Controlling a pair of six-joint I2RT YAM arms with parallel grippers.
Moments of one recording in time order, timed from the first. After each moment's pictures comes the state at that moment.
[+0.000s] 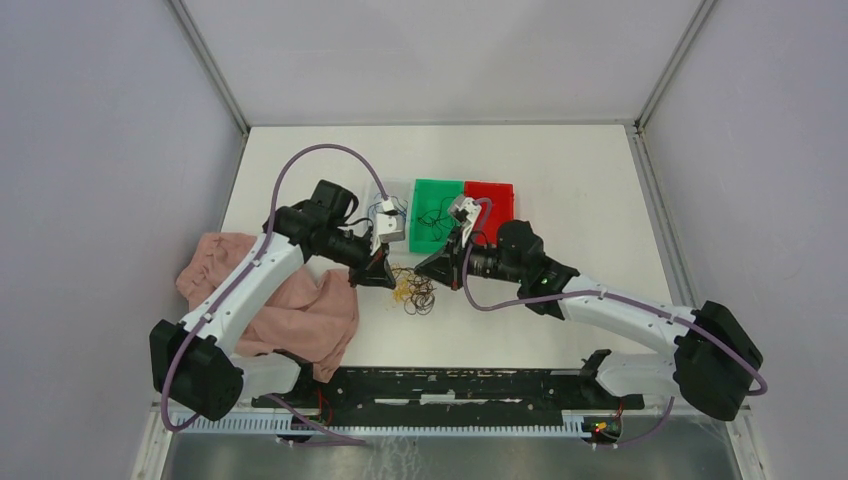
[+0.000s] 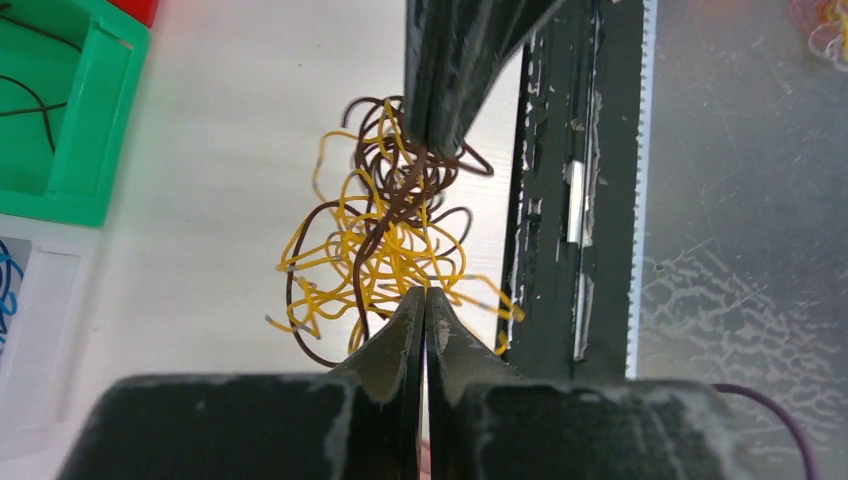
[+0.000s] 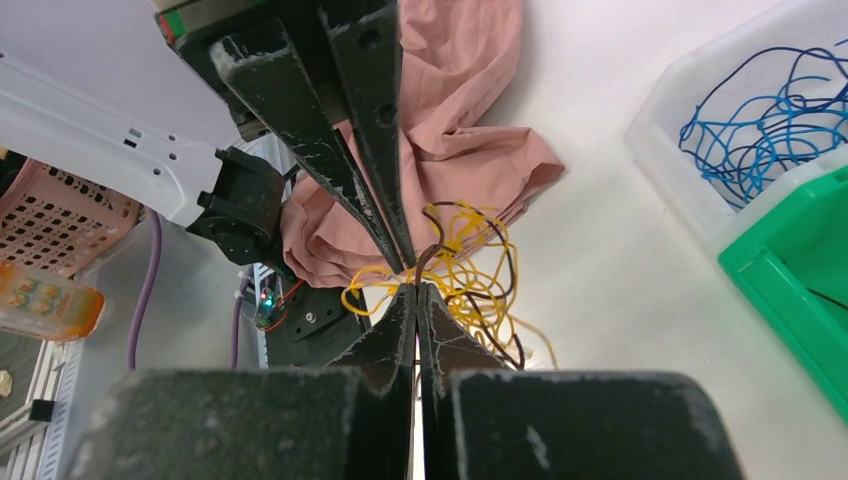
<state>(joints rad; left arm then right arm) -0.42 1.25 1.08 -0.99 0.89 0.72 0.86 1.24 0.71 0.39 -0.44 0.41</state>
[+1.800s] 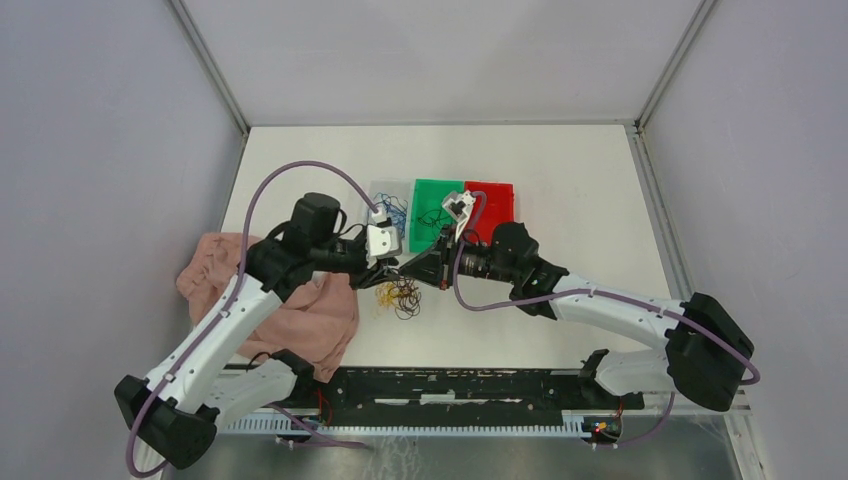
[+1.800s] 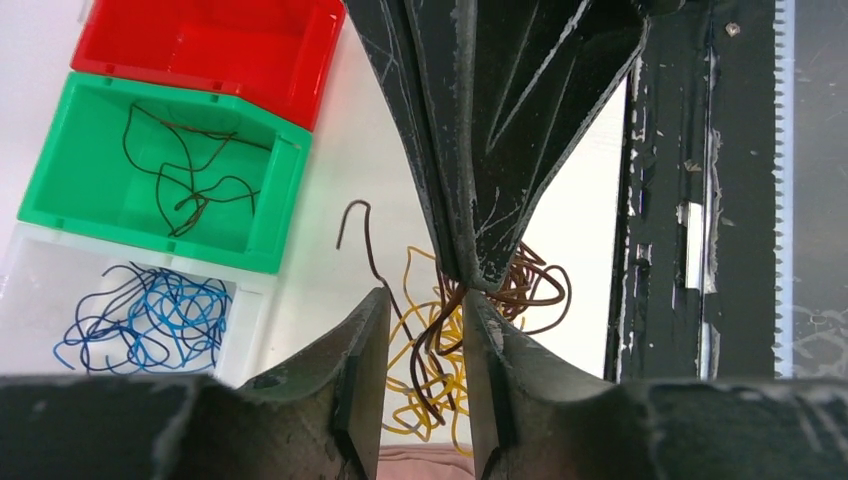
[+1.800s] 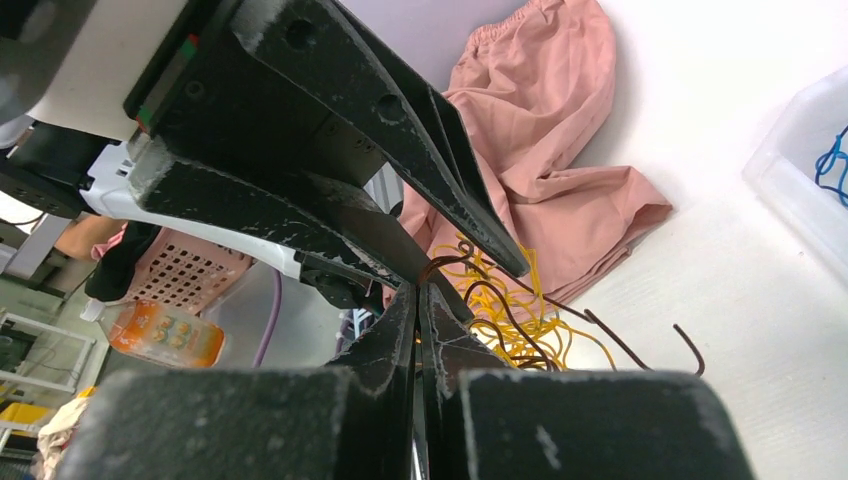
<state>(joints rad) -0.53 0.99 0.99 -0.72 0.71 0.66 0.91 1.28 0.73 0.54 -0.45 0.63</state>
